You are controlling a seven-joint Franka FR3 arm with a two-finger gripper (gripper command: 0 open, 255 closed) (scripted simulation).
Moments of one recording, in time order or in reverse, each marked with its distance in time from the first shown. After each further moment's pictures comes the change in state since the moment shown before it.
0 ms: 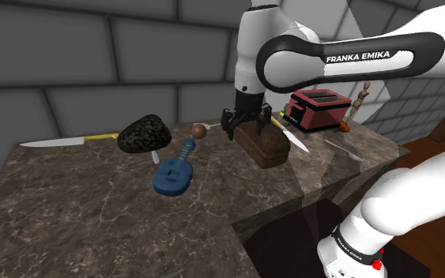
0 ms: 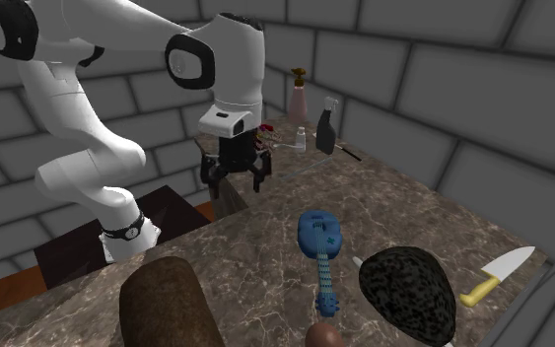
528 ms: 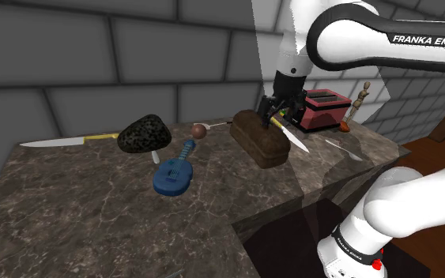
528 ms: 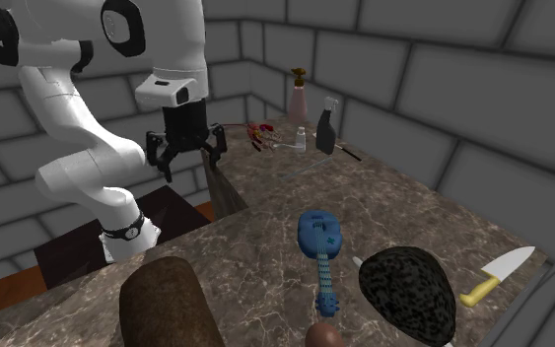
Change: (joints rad) arm 0.066 -0.265 -0.188 -0.090 0.013 -0.156 -0.323
